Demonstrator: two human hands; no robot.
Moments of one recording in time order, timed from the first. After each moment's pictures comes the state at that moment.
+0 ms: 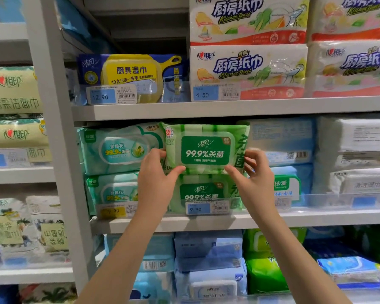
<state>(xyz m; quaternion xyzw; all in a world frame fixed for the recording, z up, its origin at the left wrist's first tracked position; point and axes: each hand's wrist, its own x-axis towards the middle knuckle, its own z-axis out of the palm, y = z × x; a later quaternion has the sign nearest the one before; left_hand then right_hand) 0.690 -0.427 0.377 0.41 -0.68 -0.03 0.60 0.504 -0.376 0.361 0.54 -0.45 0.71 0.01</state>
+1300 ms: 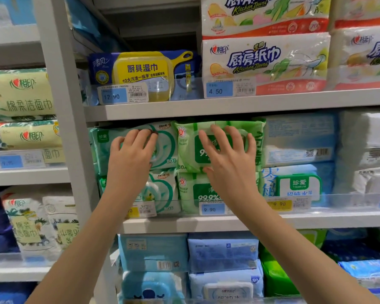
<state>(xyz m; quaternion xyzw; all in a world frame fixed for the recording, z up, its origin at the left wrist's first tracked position) 0.768 -0.465 0.406 0.42 -0.71 0.44 0.36 0.557 -0.404 0.389 0.56 -0.55 0.35 0.50</state>
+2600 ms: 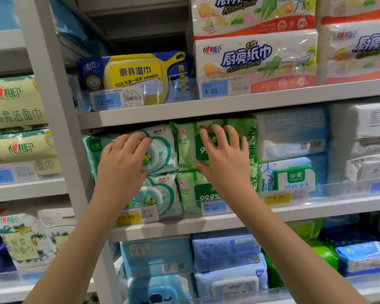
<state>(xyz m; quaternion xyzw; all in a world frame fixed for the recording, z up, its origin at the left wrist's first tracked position) 0.788 -0.467 0.415 0.35 -0.76 0.39 0.38 0.563 -0.425 0.388 0.53 -0.59 0.38 0.47</state>
